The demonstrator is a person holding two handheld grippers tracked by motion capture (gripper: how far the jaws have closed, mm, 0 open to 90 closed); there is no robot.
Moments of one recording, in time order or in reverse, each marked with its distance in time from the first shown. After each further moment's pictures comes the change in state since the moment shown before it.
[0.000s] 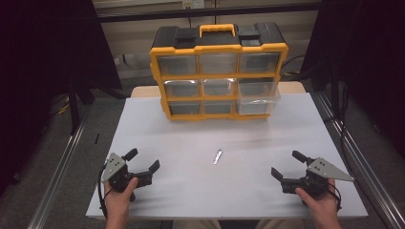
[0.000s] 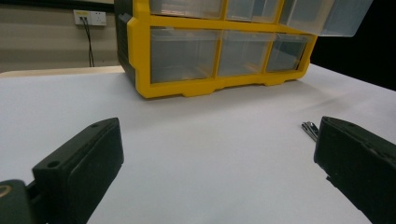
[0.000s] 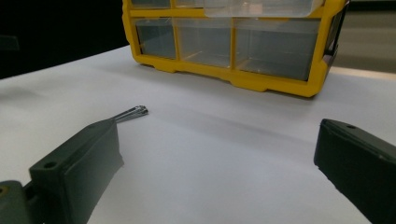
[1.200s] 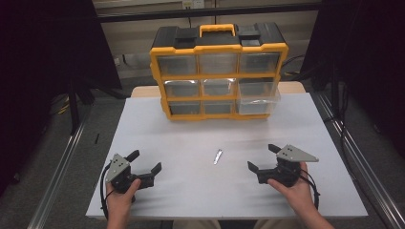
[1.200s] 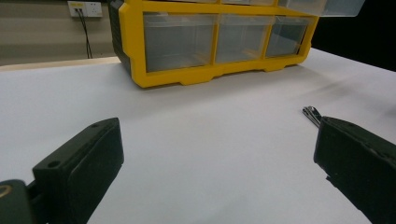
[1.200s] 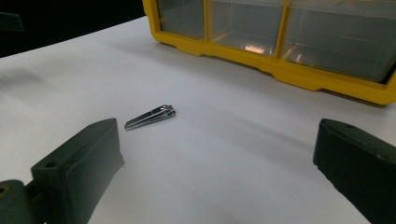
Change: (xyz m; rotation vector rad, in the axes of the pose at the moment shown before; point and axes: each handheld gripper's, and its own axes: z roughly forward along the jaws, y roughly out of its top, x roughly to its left) left arm -0.001 -0.003 0.001 0.062 -0.010 0.052; right arm 0.030 0.022 0.058 0.144 0.064 -0.040
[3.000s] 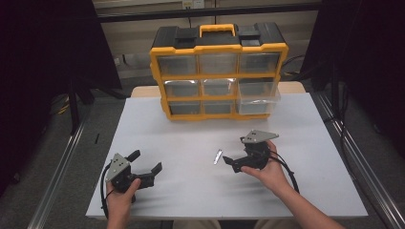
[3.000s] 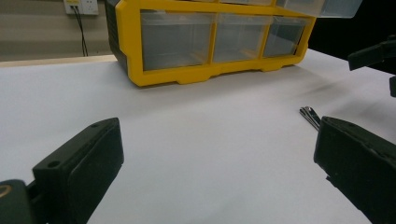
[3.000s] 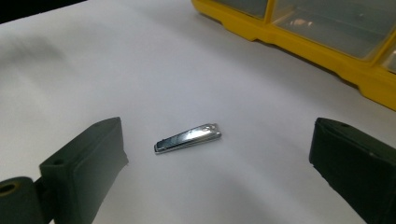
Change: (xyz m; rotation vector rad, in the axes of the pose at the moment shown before) left arm 0.000 -0.001 0.002 -0.004 -0.016 -0.018; right arm 0.023 0.038 0.071 0.196 0.137 -0.076
